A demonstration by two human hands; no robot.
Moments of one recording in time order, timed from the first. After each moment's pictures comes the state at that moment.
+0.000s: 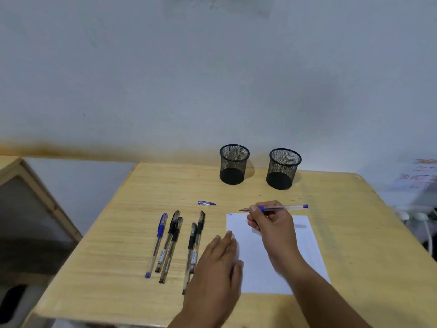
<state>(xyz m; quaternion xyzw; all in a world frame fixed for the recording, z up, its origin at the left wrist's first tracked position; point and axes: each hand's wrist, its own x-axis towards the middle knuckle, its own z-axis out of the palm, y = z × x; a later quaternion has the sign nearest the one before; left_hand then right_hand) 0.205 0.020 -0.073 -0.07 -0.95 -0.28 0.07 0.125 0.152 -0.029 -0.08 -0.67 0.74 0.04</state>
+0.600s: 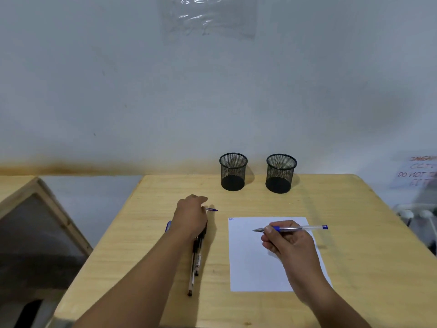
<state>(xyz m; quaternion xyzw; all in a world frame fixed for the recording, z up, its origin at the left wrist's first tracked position) 0.080 -0.051 -0.034 0.04 -0.97 -0.23 0.05 0.175 0.186 -0.022 -0.08 -0.62 0.78 0.02</state>
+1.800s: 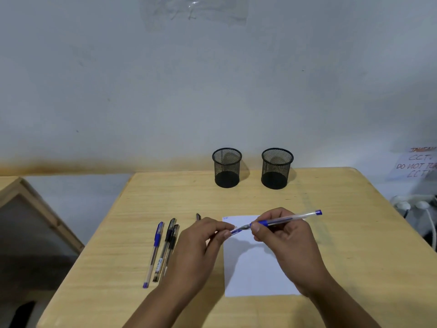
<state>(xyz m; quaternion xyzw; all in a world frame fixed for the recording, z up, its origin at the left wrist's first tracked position) 0.183 -0.004 -0.003 -0.11 -0.88 -0.44 0.15 0.175 0.187 0.013 0.02 -0.71 0.71 0.02</state>
